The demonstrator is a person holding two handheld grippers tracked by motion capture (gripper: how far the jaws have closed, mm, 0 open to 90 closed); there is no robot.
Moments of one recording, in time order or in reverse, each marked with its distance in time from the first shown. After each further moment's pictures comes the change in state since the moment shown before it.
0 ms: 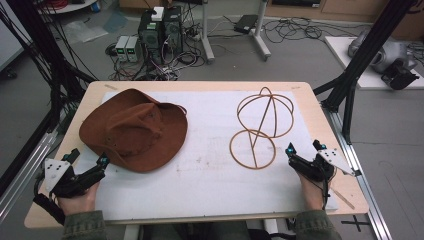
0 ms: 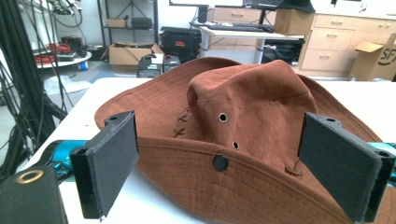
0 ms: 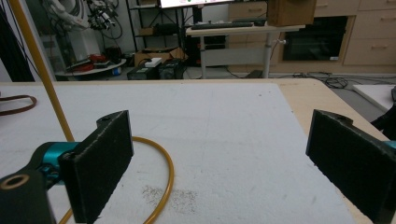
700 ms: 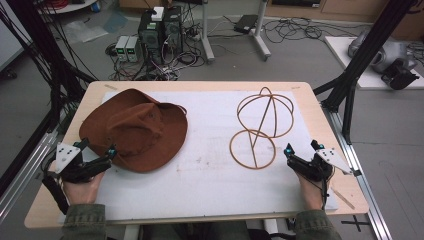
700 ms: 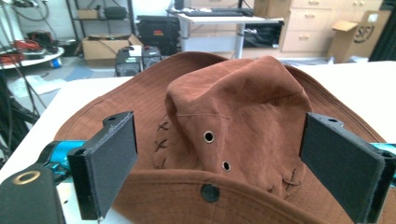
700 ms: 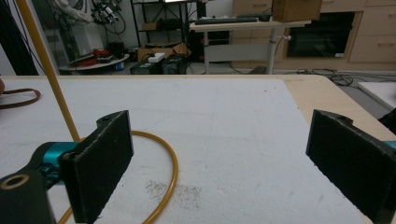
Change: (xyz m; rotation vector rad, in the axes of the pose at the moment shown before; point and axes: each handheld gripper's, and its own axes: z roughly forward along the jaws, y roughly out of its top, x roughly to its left) left arm 0.002 0.011 0.036 0.076 -0.093 0.057; right arm 0.002 -0.001 0.002 0.021 0.014 -0.005
